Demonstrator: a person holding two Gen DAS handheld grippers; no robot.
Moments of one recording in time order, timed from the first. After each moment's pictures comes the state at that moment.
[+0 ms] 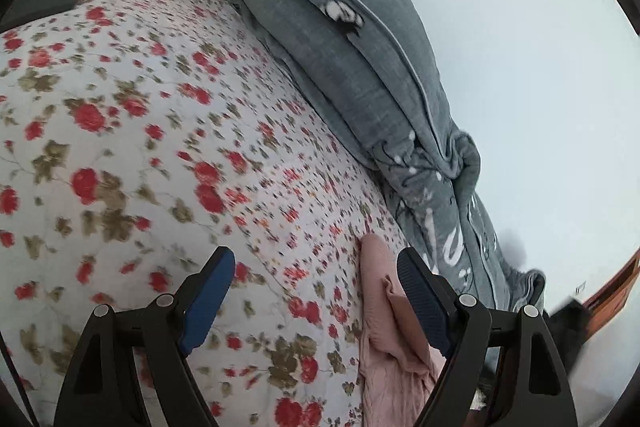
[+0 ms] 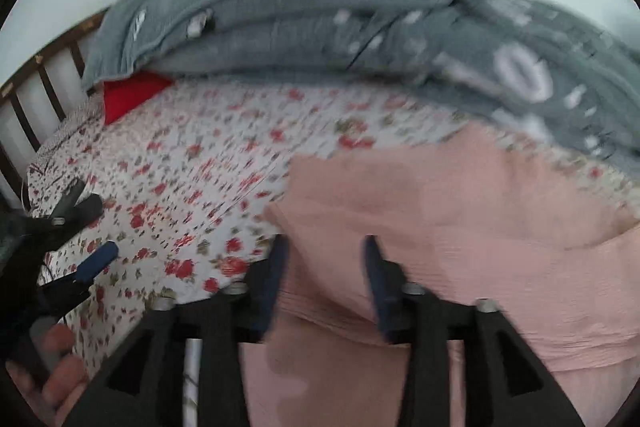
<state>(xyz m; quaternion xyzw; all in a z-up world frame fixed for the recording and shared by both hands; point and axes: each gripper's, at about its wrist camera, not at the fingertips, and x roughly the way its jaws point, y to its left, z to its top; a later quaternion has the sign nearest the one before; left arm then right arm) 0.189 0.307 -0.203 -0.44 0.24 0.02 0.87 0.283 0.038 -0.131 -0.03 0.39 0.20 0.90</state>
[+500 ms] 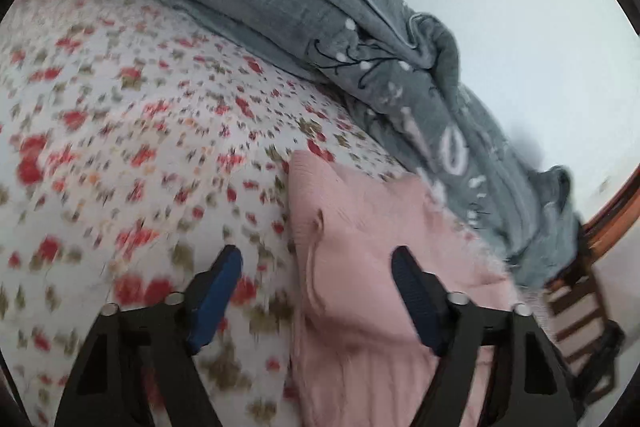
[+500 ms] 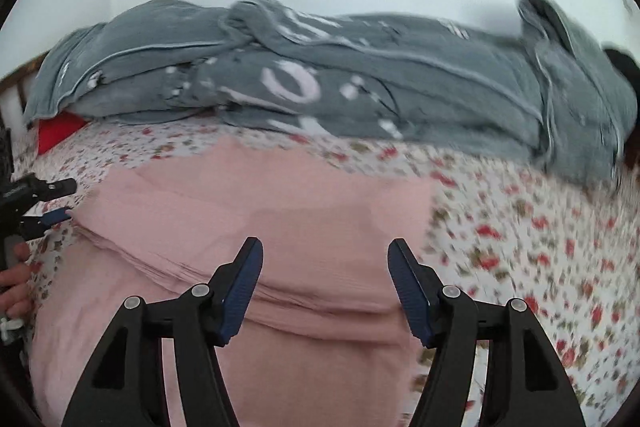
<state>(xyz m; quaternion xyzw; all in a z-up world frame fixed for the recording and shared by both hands) 0.273 0.203 -0.199 -0.30 0.33 -0.02 0.90 0.259 -0.207 -0.135 -0.02 0.34 0.08 0.94</state>
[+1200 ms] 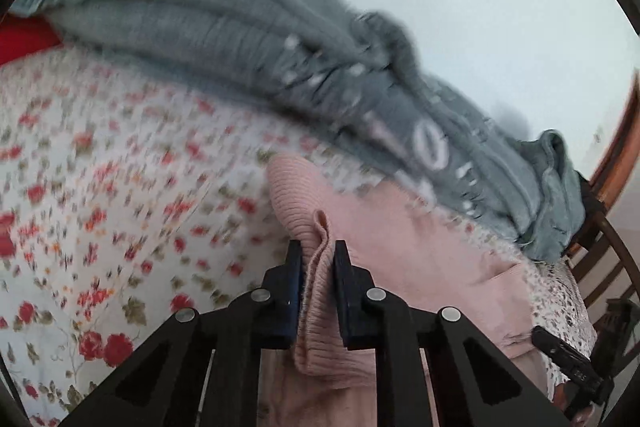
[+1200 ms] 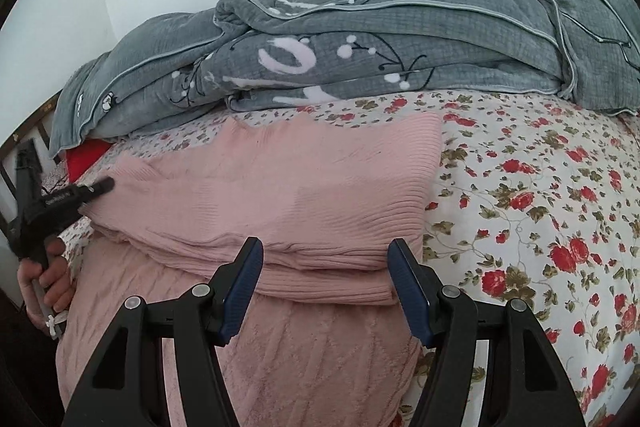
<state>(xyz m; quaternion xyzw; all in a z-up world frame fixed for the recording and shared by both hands) 0.277 0.165 -0.176 -0.21 0.27 -0.06 0.94 0.262 -0.234 -0.170 0.07 0.36 0.14 0.92</state>
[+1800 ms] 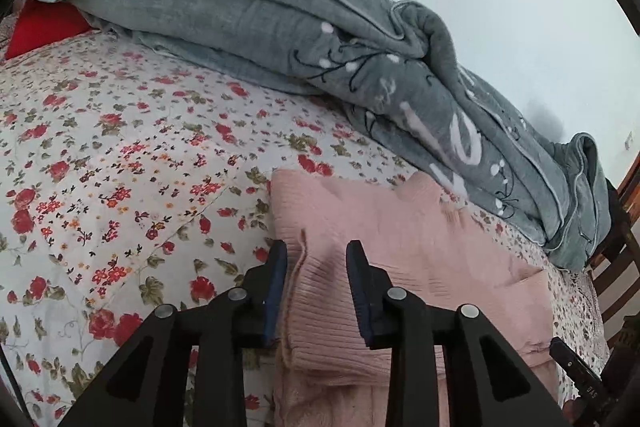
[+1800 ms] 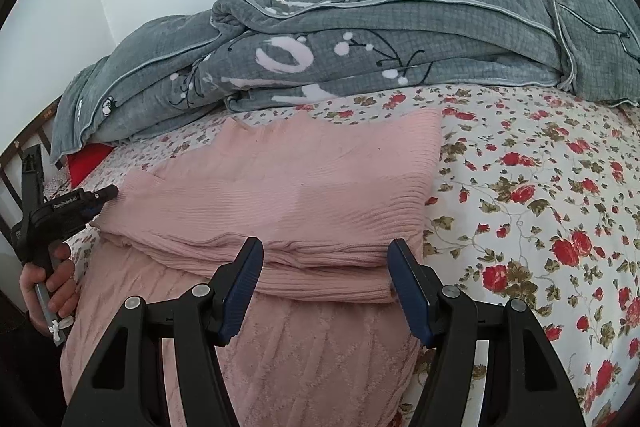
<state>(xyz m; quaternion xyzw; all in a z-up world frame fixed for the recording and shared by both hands) 0.287 0.169 -0.186 -0.22 0.31 0.00 0.92 0.263 -0.236 -0.171 0.08 0.37 0.14 0.92</state>
